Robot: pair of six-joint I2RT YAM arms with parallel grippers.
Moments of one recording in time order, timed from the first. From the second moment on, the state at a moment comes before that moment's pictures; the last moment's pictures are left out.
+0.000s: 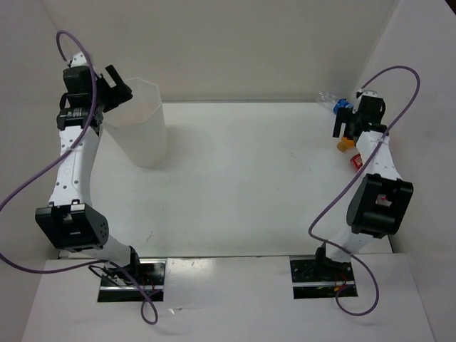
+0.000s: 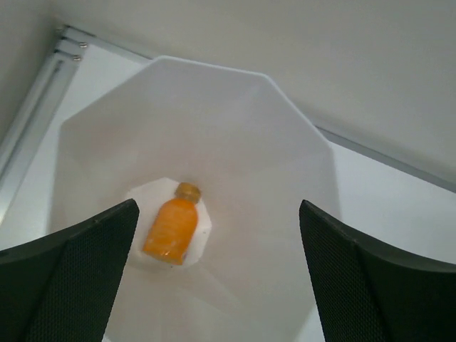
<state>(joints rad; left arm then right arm) 0.16 1.54 1.67 -0.51 -0.01 -0.37 -0.26 1.61 1.36 -0.40 0.12 -0.04</state>
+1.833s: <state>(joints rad) -0.34 1.66 1.59 -0.41 0.31 -0.30 -0.29 1.89 1.45 -0.50 -0.17 -0.33</state>
